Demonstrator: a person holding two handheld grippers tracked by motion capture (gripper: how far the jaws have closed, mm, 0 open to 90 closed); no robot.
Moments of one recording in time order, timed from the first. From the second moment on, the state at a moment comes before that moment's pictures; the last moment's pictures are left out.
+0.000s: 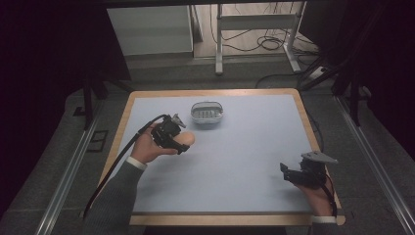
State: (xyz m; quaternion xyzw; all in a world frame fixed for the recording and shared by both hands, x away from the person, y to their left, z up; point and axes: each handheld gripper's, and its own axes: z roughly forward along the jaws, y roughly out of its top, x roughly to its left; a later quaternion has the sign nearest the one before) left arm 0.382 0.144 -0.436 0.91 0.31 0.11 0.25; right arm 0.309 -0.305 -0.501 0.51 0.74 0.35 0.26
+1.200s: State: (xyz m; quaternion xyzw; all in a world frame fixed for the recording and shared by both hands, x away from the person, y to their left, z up) left arm 0.405 0.139 -0.419 0.91 0.31 0.13 0.25; right arm 0.311 -0.306 -0.504 0.52 0.74 0.35 0.26
